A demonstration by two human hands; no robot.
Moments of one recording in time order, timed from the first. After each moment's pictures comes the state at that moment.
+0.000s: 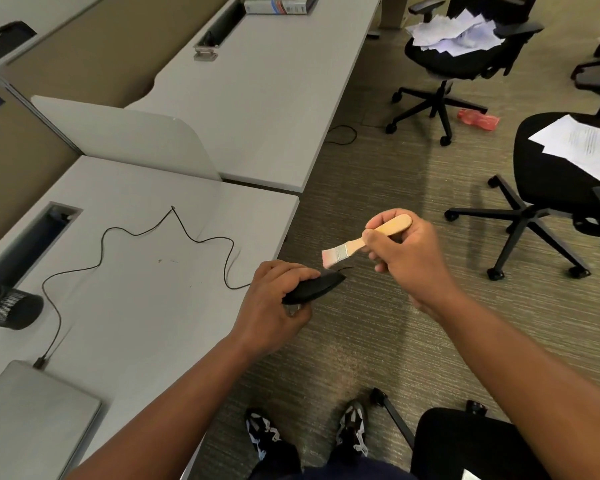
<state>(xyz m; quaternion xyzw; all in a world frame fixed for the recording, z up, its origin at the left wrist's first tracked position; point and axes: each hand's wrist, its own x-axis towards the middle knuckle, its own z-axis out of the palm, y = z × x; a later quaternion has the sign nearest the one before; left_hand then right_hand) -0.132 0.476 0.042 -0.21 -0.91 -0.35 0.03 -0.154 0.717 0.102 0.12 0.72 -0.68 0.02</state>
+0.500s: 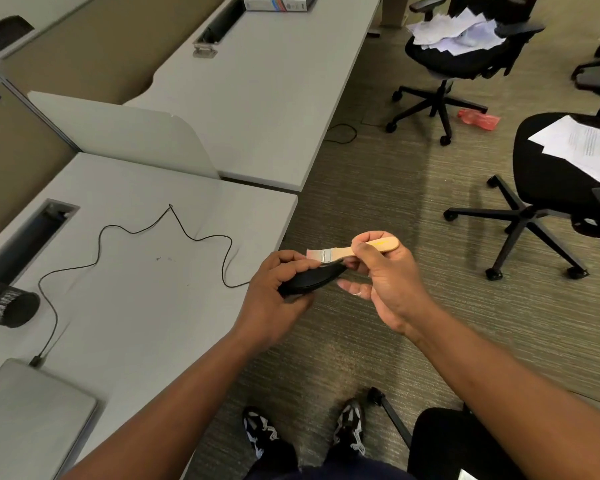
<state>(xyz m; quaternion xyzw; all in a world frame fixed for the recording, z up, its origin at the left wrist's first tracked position) -0.134 0.487 0.058 -0.11 -0.86 -0.49 -0.05 -0.142 0.688 0.085 0.23 0.53 -0.81 0.10</state>
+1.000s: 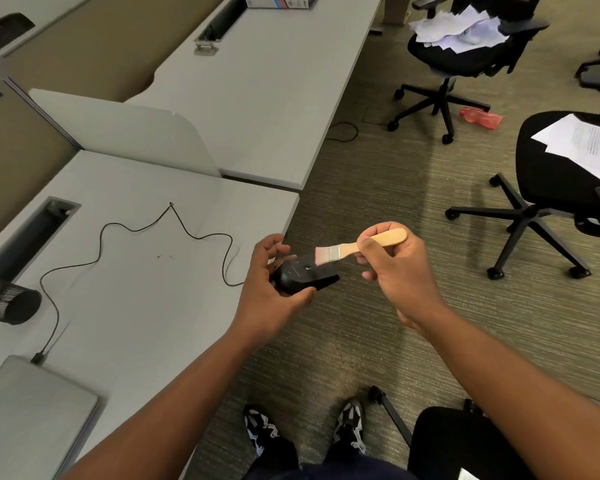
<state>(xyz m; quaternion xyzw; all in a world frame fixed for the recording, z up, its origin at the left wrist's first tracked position) -0.136 0.486 0.057 0.01 -0.82 -0.56 -0.08 -0.141 0.700 0.088 0.16 0.68 -0.71 0.02</state>
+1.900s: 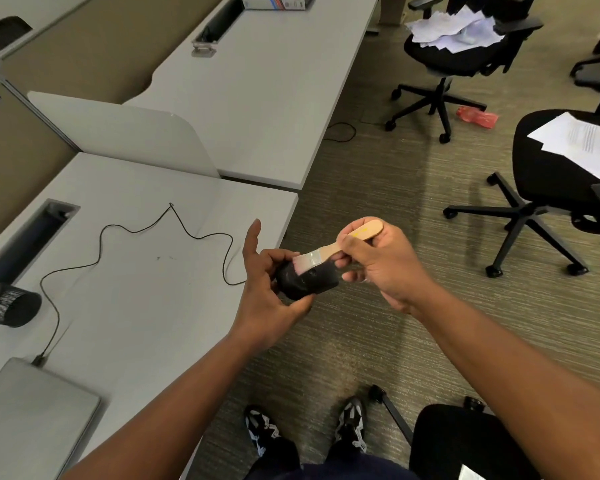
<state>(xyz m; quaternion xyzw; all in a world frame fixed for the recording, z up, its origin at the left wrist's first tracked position) -0.128 0.483 0.049 -0.07 -0.83 -0.56 -0.02 -0.155 0.694 0.097 0.11 0.65 -0.74 0.14</state>
